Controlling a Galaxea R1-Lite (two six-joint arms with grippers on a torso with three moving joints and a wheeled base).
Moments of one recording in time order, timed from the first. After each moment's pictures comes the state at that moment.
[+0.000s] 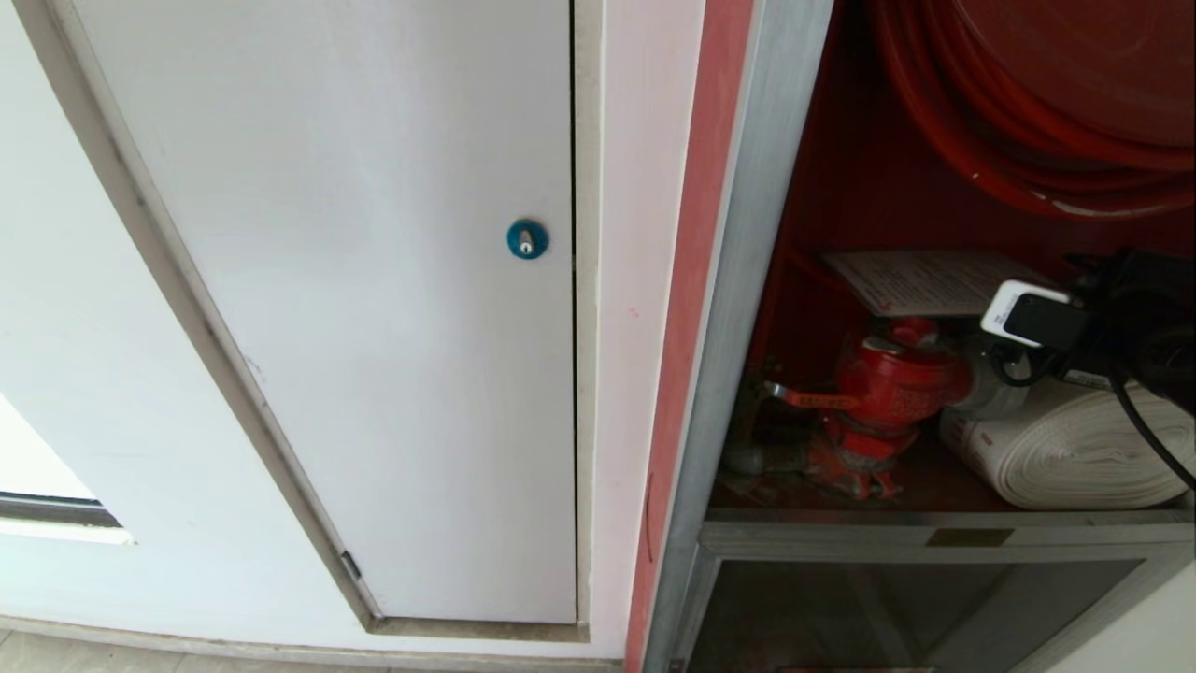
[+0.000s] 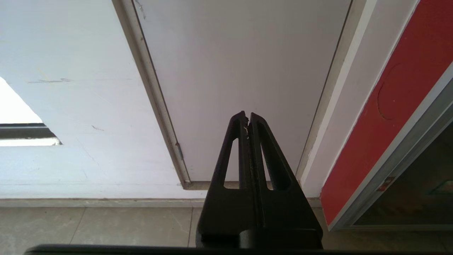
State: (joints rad) left arm 0.00 0.00 0.00 0.00 -0.04 0.03; right arm -0.13 1.53 -0.80 -0.71 -0.13 -1.46
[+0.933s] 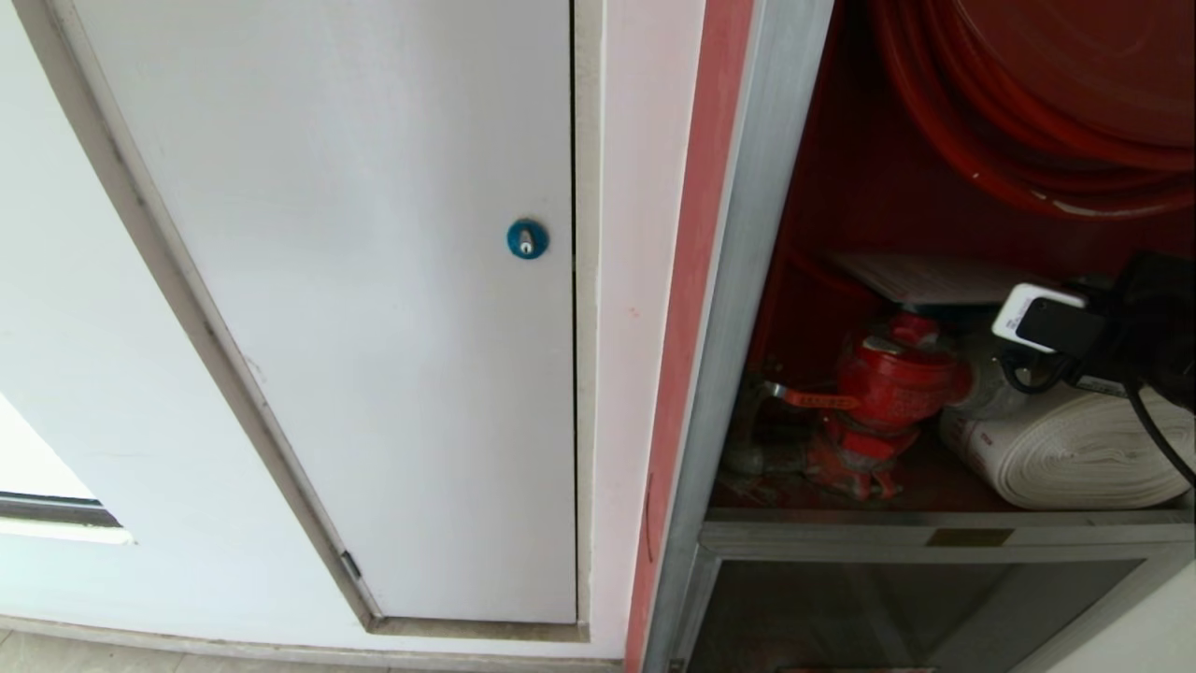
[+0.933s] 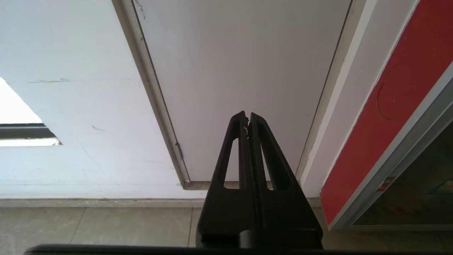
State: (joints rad) left arm 0.00 0.00 0.00 0.00 -0.04 0.03; right arm -0.13 1.48 -0.77 -0.71 -0.14 -1.46
